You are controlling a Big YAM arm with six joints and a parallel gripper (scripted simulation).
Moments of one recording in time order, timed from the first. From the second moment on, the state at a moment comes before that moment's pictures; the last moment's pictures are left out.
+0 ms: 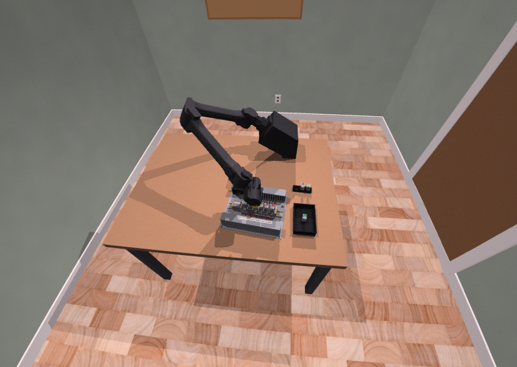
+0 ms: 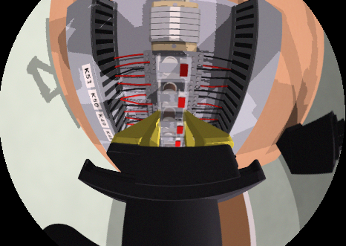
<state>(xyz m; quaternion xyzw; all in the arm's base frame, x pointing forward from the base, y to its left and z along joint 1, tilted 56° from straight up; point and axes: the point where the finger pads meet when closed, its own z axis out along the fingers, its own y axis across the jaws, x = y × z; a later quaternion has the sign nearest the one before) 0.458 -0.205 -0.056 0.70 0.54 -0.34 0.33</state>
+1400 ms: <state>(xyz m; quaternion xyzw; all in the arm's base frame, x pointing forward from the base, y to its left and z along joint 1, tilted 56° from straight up) 0.458 -0.206 -0.056 0.70 0.54 -0.34 0.33</state>
